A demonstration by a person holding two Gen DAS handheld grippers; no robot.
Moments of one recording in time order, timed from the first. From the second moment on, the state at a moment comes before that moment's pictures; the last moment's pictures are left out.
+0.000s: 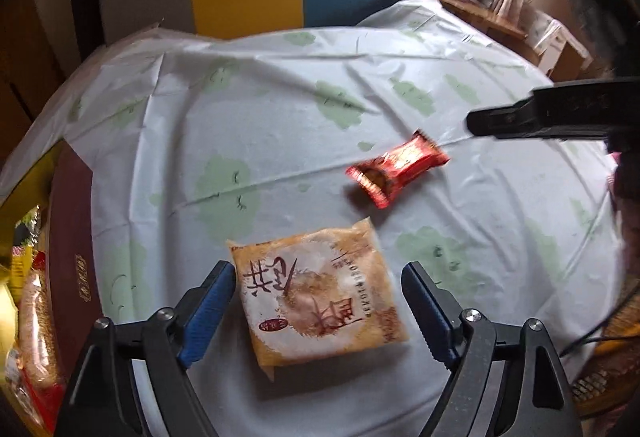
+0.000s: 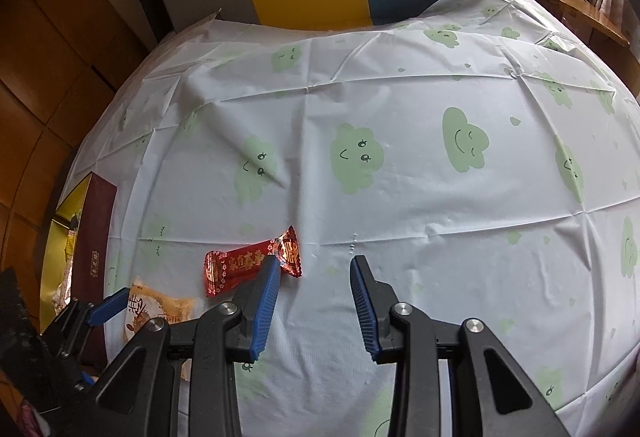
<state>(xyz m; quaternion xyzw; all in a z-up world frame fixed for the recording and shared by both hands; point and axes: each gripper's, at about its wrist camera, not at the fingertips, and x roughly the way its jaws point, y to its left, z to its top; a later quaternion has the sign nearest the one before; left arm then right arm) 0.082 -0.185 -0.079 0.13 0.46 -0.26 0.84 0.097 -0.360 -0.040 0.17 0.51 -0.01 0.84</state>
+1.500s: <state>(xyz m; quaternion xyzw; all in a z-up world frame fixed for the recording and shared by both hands) 0.056 -0.144 -0.086 0.05 0.43 -0.30 0.85 0.136 -0.255 -0.061 -0.20 0.56 0.16 0.79</state>
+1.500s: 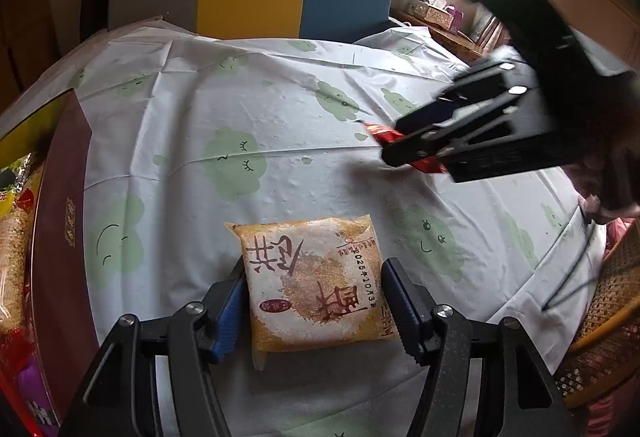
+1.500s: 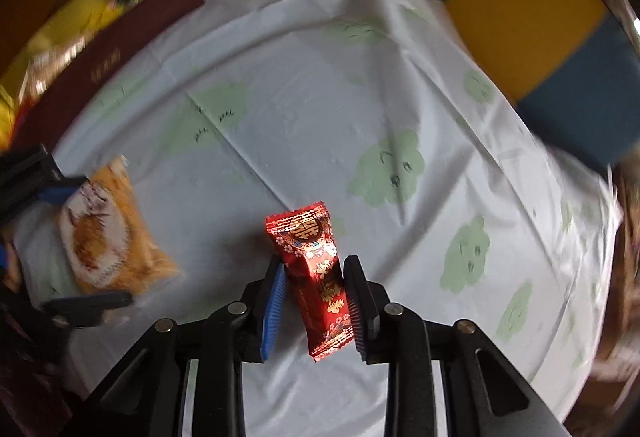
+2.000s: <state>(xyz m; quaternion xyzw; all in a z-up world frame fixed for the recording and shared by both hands) 0.033 -0.132 -0.061 0.05 0.42 -0.29 0.86 0.084 -0.276 -0.074 -0.06 0.56 0.11 0.82</state>
